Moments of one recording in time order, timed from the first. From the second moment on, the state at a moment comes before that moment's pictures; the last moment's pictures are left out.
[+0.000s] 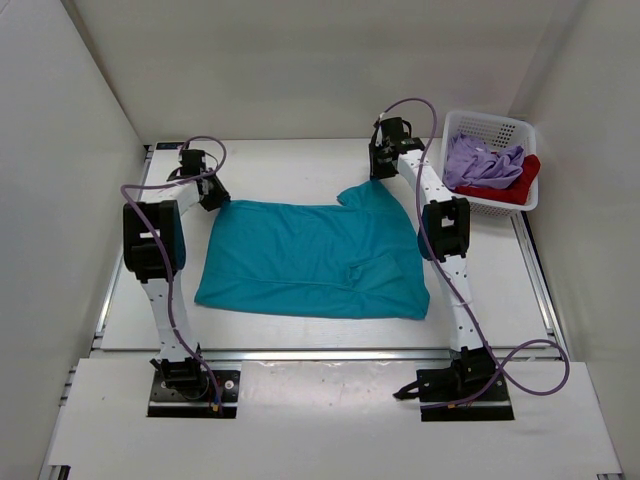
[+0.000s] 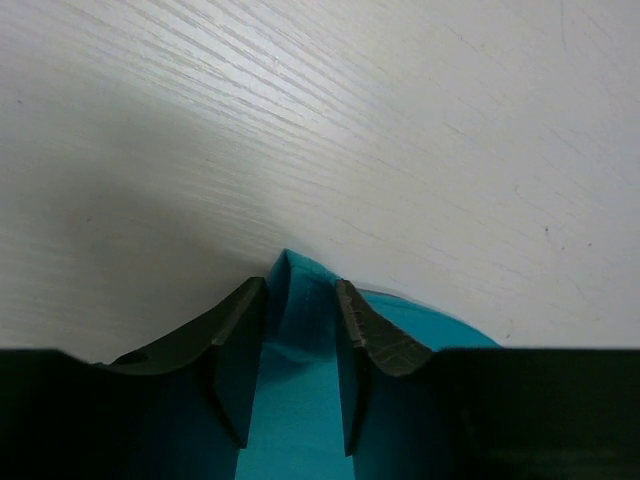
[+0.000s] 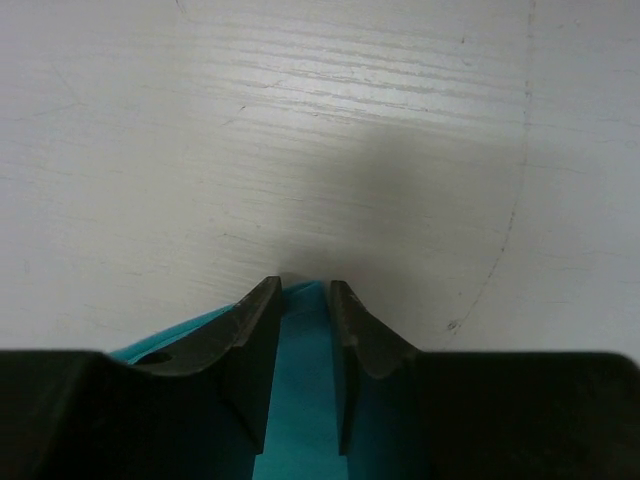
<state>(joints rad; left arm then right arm) 0.04 2.14 1.51 -0.26 0.05 -0.51 0.22 2.71 2.57 -0.74 -0.07 0.12</state>
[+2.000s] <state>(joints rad) 0.06 1.54 0.99 -0.09 0.10 -0.54 0.37 1.12 0.75 -0.47 -0.15 0.28</state>
